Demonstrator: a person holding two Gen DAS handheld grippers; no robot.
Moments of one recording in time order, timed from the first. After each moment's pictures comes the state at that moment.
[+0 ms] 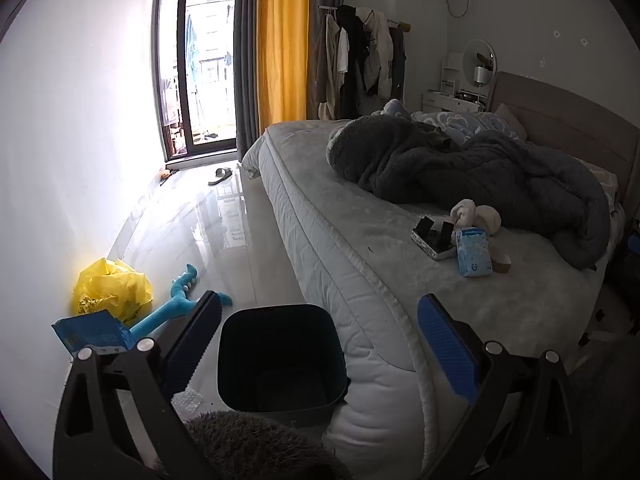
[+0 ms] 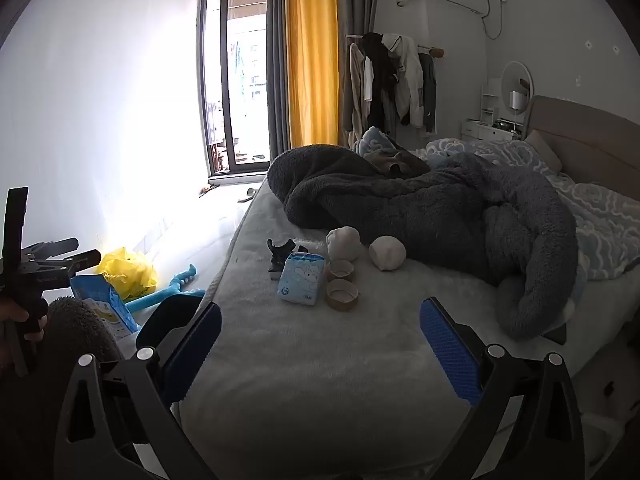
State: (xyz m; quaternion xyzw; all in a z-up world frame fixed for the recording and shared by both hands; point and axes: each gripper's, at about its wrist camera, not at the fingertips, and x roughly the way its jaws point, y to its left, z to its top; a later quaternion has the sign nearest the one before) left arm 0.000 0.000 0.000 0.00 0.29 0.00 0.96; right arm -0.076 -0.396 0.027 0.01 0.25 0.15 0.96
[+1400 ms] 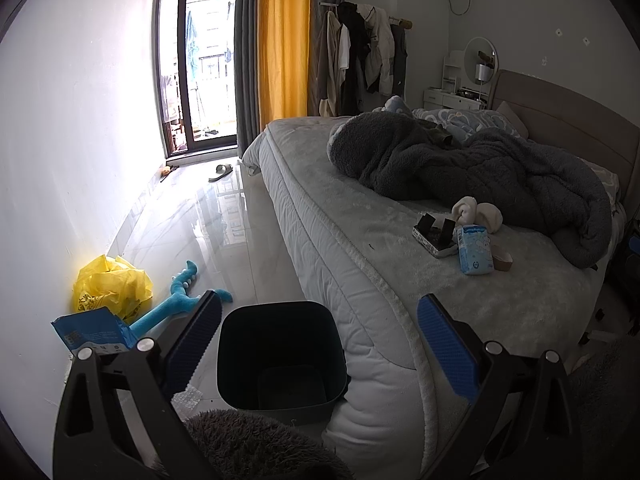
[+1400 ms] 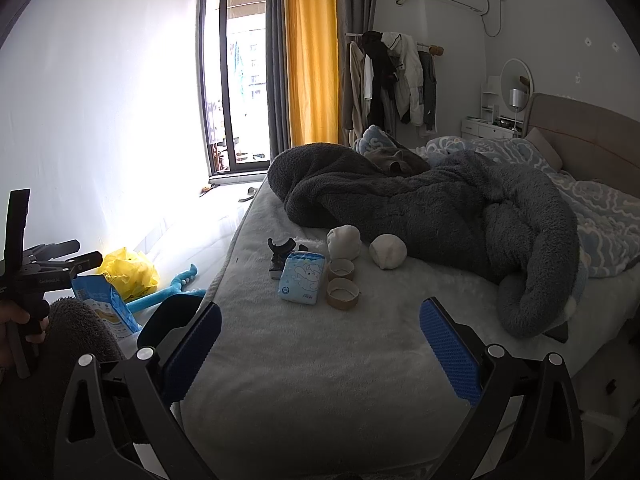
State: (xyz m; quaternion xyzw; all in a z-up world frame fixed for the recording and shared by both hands) left arm 0.000 0.000 0.000 0.00 0.29 0.00 0.96; right arm -0.076 -0.397 0.027 0.01 0.26 0.15 0.95
